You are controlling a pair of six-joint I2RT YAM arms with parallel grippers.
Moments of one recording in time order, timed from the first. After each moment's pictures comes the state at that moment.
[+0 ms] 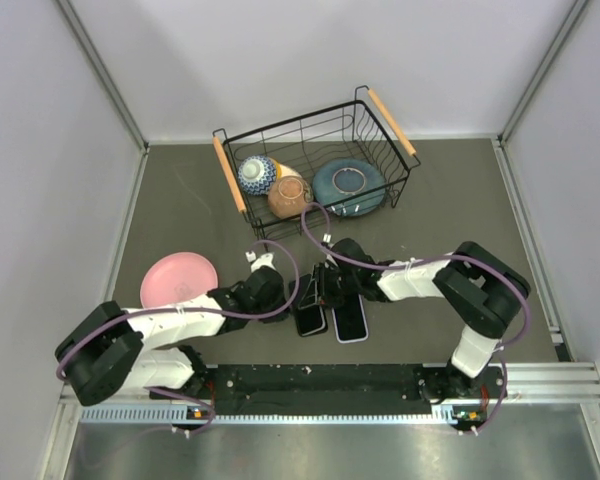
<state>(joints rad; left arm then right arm) -0.85 1.24 0.44 -0.08 -0.09 -0.92 0.84 1.75 0.73 0.25 -0.42 0.94</state>
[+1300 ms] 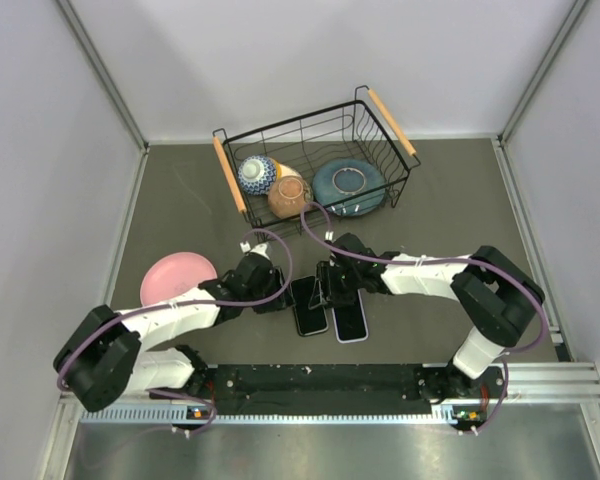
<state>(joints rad) -0.72 1.20 0.48 -0.13 0.03 -0.84 0.83 1.65 0.82 -0.12 -0.29 0.77</state>
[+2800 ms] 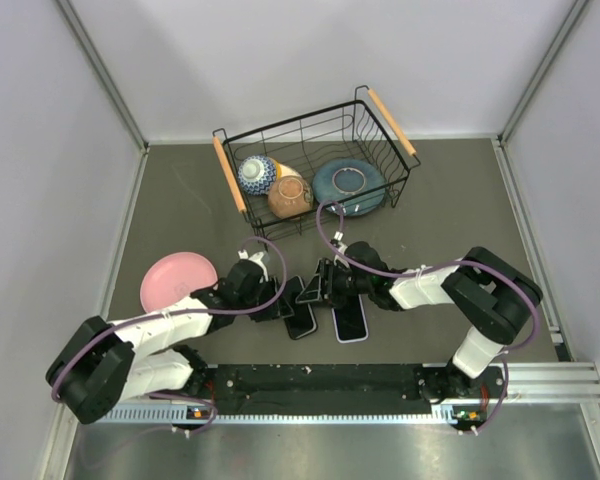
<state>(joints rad) -0.69 1.15 0.39 -0.08 0.18 -0.84 0.82 1.67 0.60 0.48 -0.46 1.05</state>
